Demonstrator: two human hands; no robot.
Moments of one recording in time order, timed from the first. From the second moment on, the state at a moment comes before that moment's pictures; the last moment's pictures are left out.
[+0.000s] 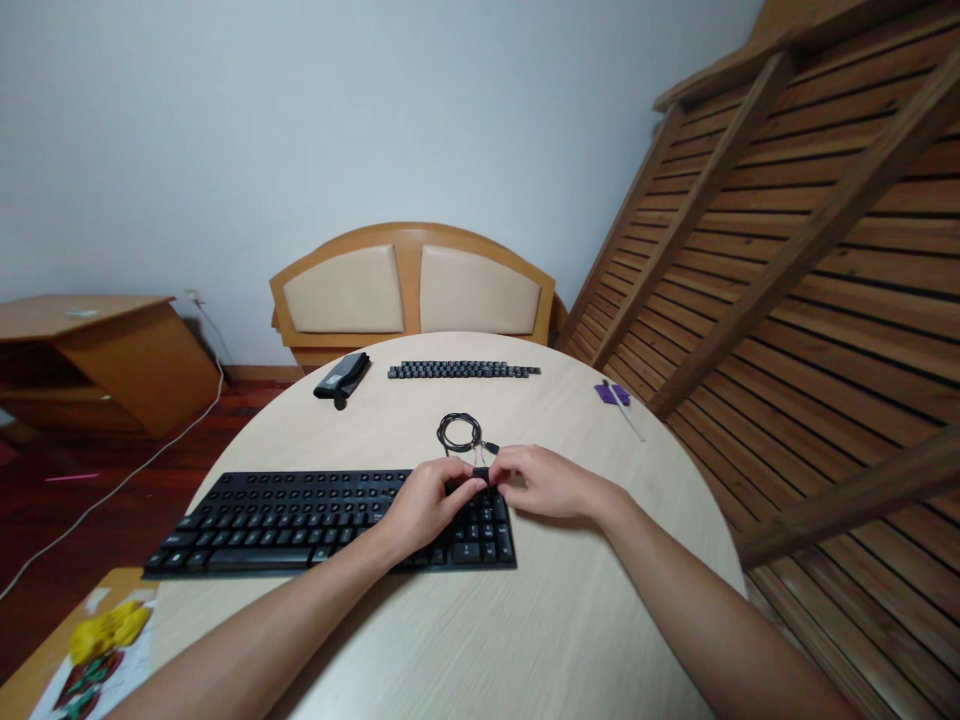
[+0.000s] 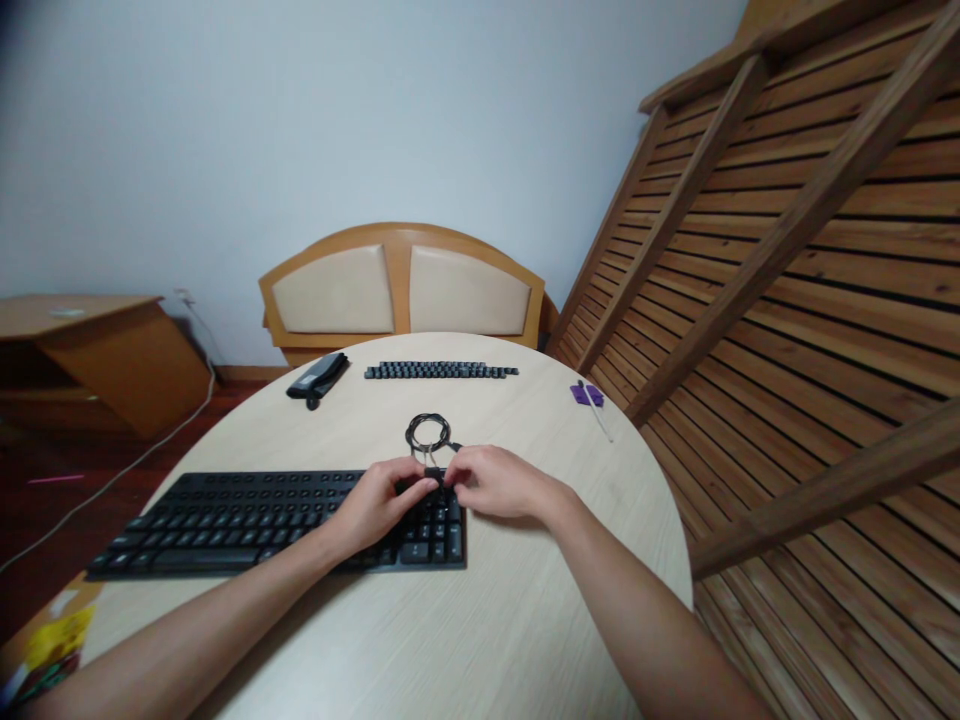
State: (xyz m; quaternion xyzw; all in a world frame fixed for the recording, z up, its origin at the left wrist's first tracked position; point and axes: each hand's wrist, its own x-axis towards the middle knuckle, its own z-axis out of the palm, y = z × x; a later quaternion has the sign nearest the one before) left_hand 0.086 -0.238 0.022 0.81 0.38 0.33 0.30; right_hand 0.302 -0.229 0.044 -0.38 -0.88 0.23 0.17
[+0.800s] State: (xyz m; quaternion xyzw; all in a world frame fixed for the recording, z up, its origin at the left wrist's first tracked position) left_hand 0.089 -0.229 0.009 0.74 0.38 0.38 0.41; right_hand 0.294 -0.228 0.037 -0.33 -0.90 0.20 0.22
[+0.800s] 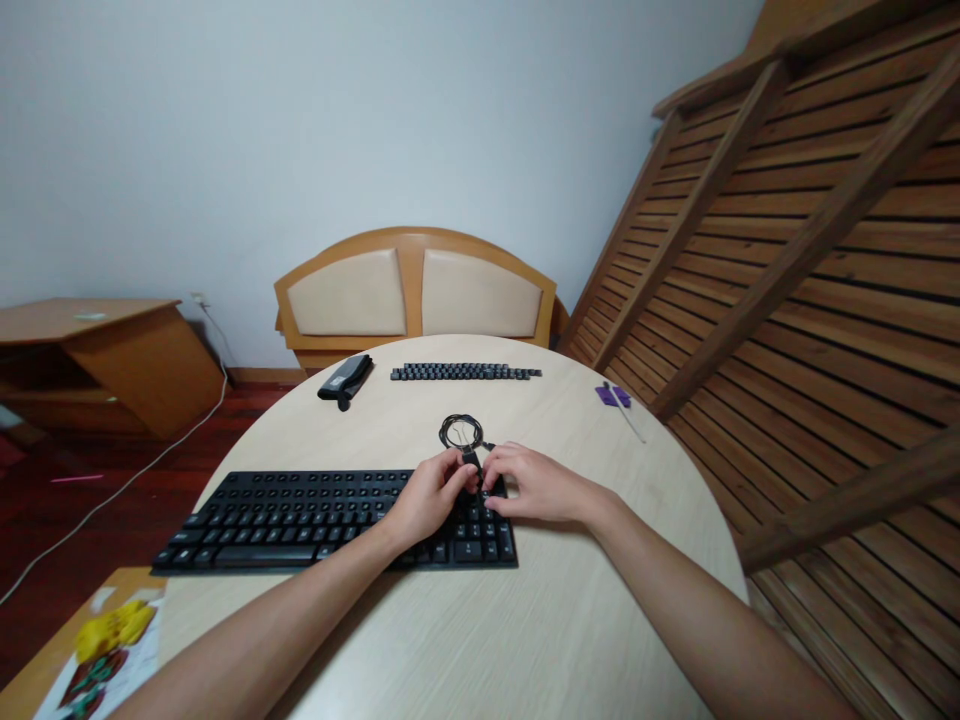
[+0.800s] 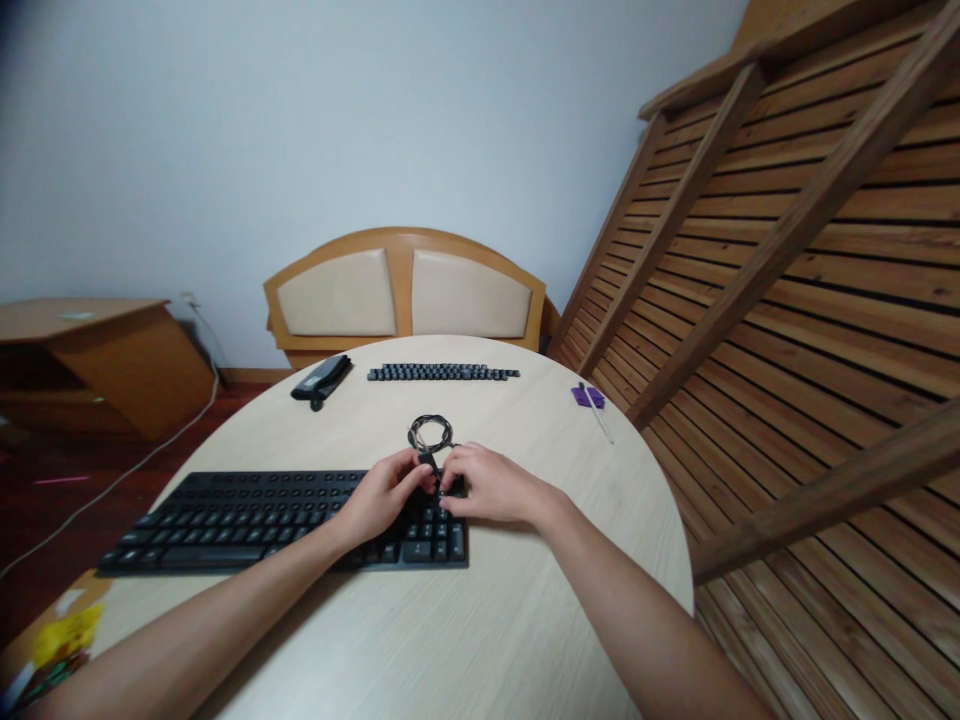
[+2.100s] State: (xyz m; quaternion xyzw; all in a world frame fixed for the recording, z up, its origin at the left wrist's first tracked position) left_hand 0.088 -0.228 0.007 0.73 0.43 0.41 0.36; right_hand 0.294 -0.226 0.037 -0.34 -0.89 0.21 0.23
